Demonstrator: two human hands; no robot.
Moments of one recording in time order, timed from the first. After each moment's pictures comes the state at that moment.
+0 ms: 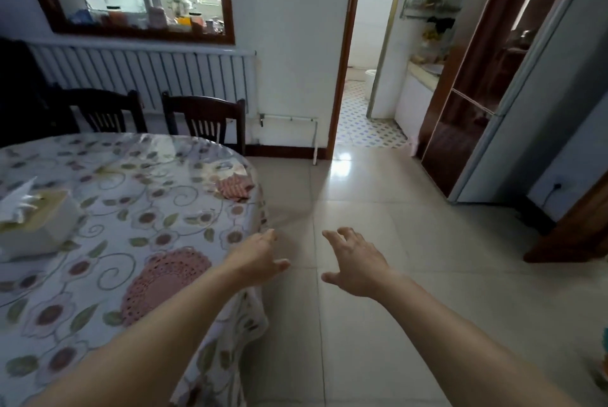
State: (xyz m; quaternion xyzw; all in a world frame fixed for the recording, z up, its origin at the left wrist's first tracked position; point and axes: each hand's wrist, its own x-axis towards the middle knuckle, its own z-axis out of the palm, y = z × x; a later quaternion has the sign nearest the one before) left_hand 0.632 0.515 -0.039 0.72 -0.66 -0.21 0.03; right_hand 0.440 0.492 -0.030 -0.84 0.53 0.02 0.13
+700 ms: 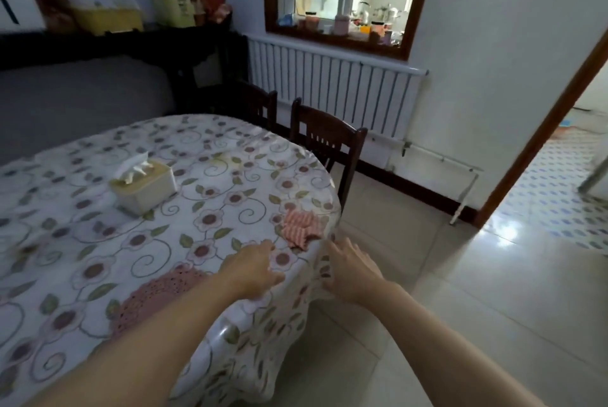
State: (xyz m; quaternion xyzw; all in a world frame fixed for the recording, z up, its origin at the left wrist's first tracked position) left_hand 0.672 0.322 -0.047 0.90 -0.36 -0.23 0.09; right_hand 0.548 0.171 -0.053 -0.96 0.23 0.08 0.14
